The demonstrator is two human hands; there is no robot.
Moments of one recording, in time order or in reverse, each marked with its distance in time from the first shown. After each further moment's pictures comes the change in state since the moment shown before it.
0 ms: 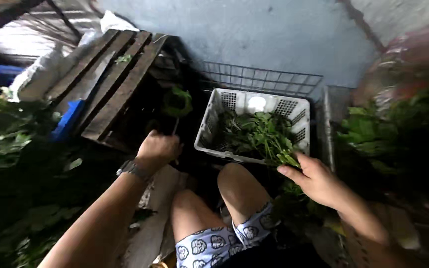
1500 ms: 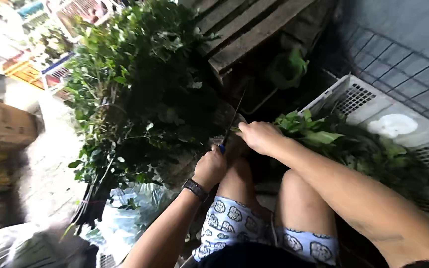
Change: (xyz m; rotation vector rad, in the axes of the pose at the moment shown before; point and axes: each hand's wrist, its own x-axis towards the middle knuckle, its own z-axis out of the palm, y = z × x) left_hand -0.151 0.035 0.085 -0.812 -0.353 -0.956; right_hand 0.162 -0.179 0.240 -0.661 -0.662 -0.650
